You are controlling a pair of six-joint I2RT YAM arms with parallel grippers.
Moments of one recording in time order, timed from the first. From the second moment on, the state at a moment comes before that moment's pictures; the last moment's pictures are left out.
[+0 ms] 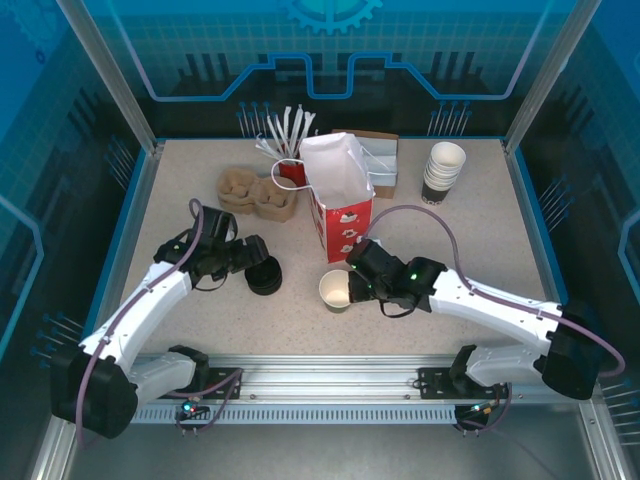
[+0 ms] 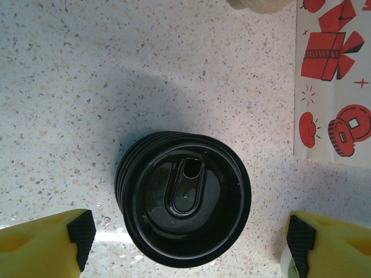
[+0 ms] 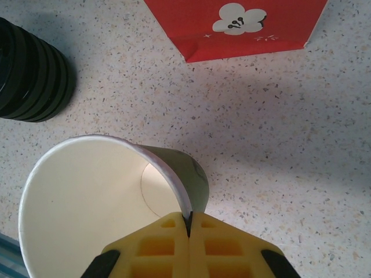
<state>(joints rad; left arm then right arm) -0.26 1.11 0.83 -0.74 0.11 -0.69 0.95 1.25 0.91 -0.67 0.18 0.75</state>
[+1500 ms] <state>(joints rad) -0.26 1.18 0.81 -0.74 0.08 -0.68 0.95 1.33 1.09 -0.73 0.19 0.72</state>
